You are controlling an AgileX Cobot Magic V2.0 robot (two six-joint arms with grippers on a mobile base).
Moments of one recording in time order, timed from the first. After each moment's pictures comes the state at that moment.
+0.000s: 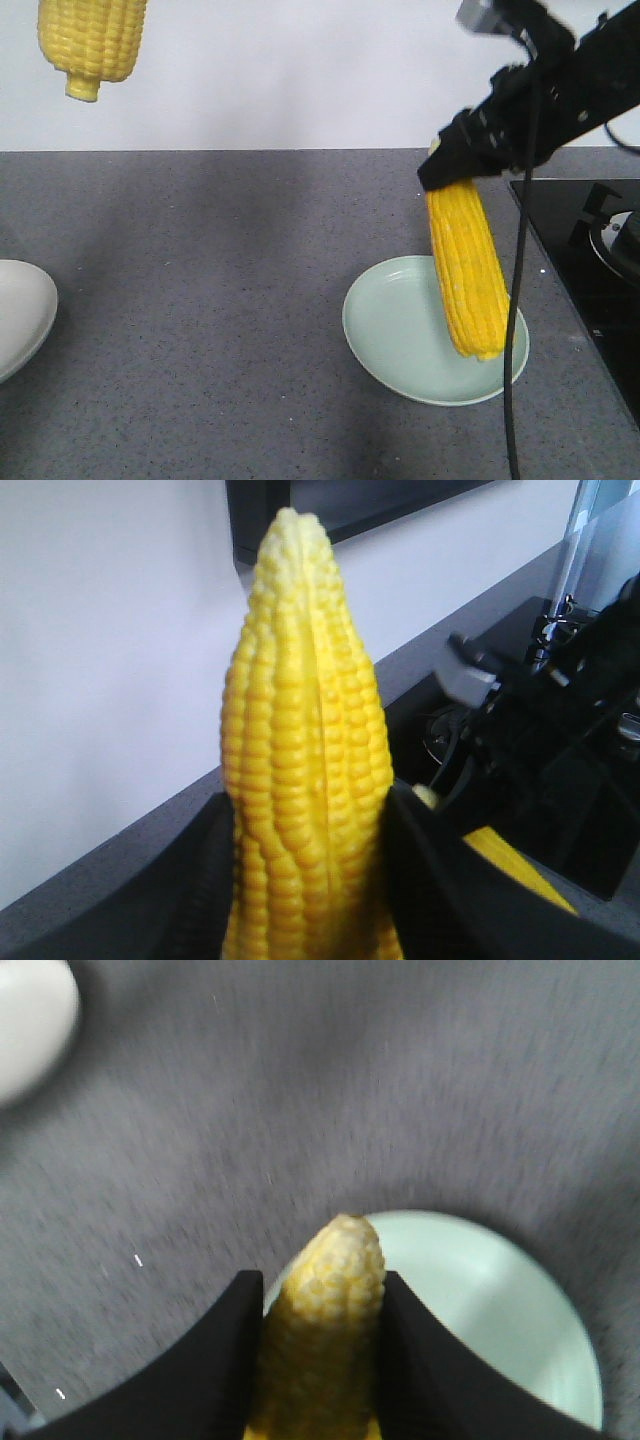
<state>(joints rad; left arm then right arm) -0.30 1.36 -1.95 -0.56 1.07 0.45 0.15 1.63 -1.64 0.56 1.24 -0.50</state>
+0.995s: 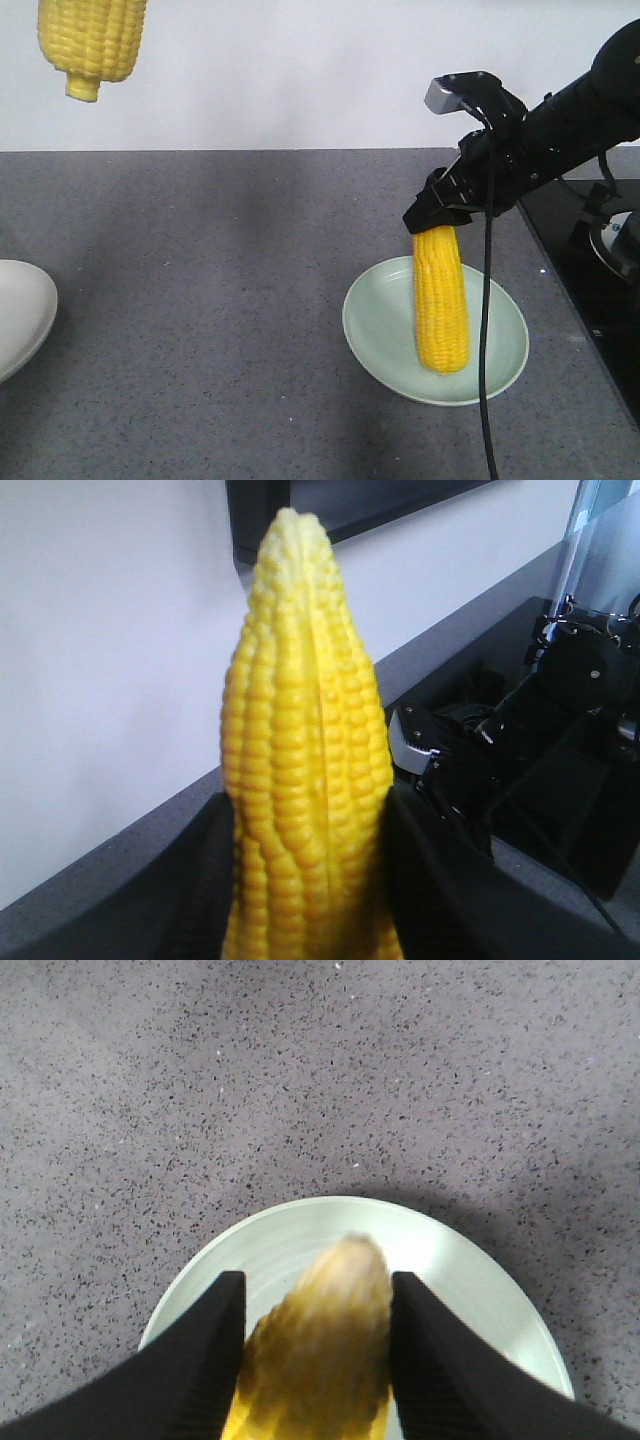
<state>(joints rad) -0.30 1.36 -1.95 -0.56 1.07 0.45 0.15 1.72 -1.51 0.56 1.09 -0.64</state>
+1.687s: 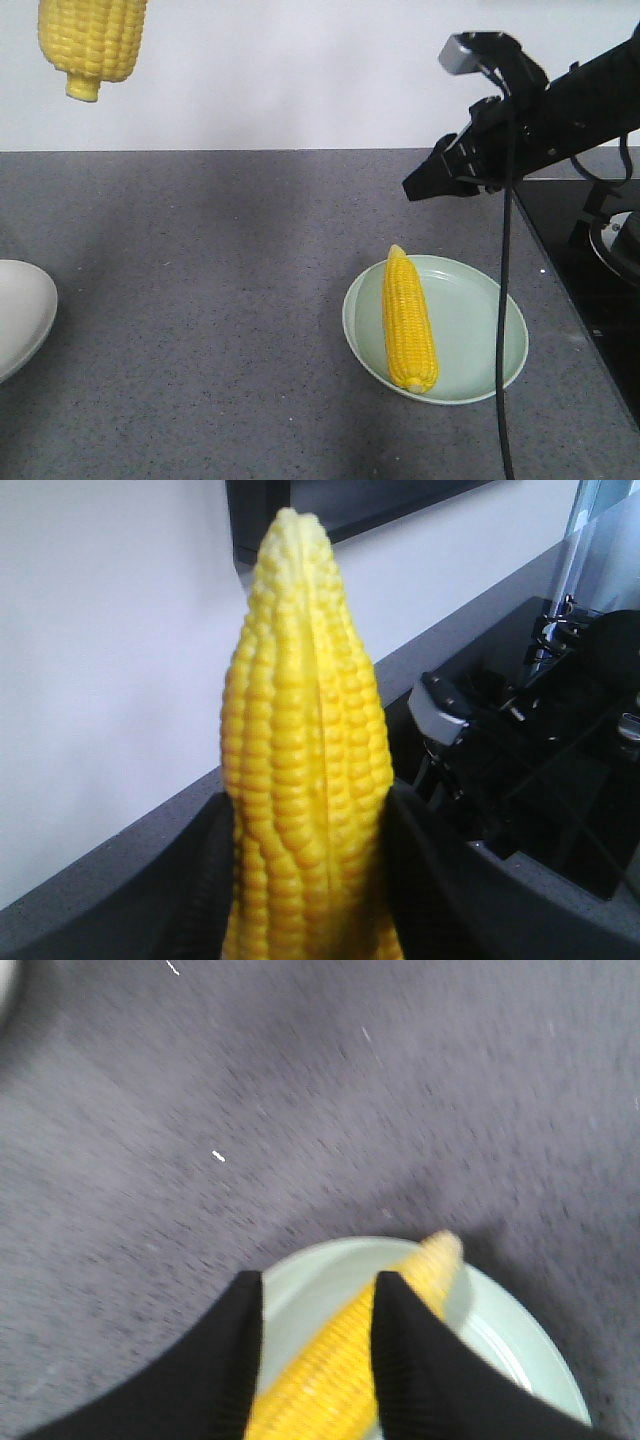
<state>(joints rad) -0.30 1.36 -1.95 -0.56 1.07 0.45 0.15 1.62 -1.51 0.67 1.07 -0.68</state>
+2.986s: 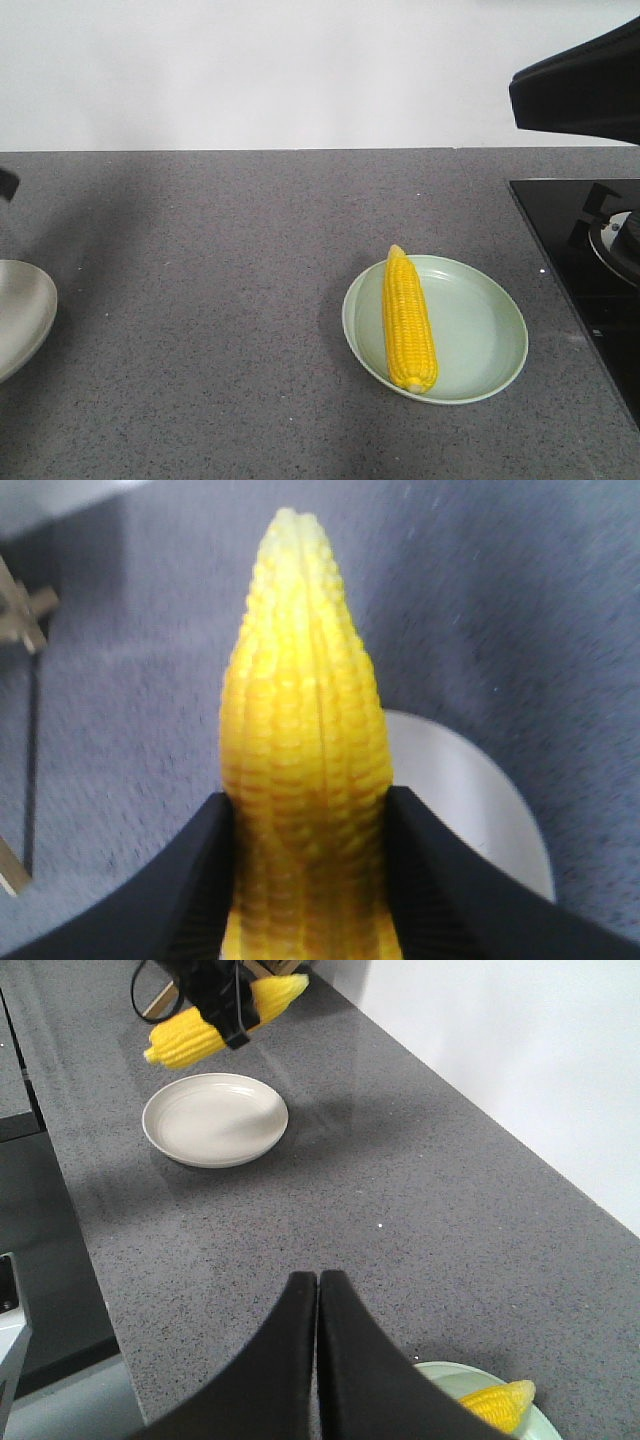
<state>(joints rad) -0.16 1.41 -1.38 0.47 1.11 -0.07 0.15 1.09 -1.52 0.81 1.27 -0.81</state>
